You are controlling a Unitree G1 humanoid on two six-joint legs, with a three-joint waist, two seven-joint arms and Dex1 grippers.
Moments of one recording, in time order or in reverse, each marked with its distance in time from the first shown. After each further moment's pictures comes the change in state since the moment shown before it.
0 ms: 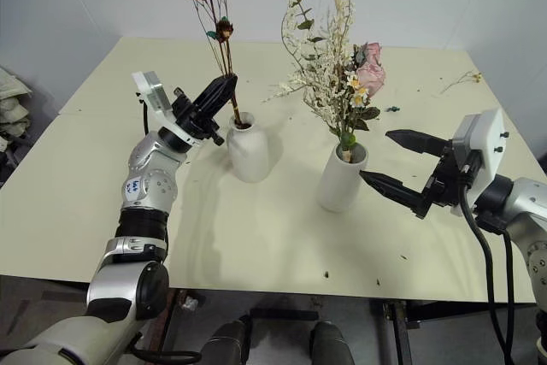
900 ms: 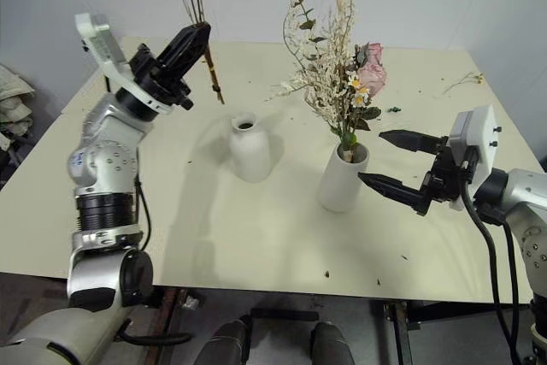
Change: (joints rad) left arm -0.072 0.078 0.064 -0.269 -0.075 0.349 0.109; right arm -0.074 -0.003 0.054 0.095 -0.048 -0.025 0.117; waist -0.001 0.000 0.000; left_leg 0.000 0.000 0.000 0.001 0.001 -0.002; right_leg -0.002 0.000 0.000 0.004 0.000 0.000
